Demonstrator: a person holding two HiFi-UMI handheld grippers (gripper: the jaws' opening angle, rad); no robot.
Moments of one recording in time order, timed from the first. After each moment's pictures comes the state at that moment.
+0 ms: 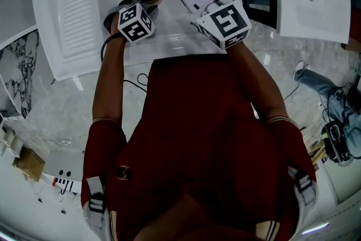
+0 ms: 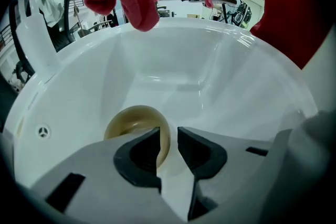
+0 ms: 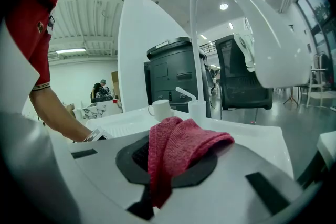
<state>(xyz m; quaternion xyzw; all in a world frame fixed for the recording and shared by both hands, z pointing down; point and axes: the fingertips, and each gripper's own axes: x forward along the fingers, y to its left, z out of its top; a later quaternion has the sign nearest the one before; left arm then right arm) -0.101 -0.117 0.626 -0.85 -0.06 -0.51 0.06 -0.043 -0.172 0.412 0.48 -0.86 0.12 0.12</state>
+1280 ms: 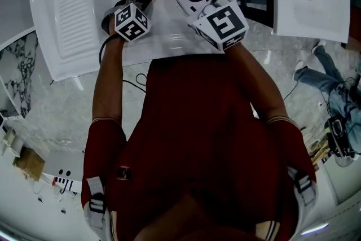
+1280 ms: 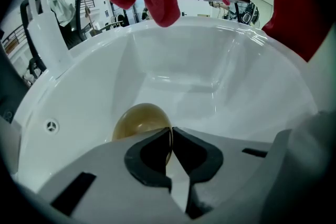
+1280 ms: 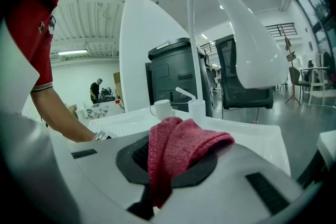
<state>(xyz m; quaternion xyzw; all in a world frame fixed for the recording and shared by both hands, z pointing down) -0.093 -0.132 0.627 -0.86 0.00 -0.51 0.06 -0.034 -0.162 0.409 0.47 -0.86 0.13 0.12</state>
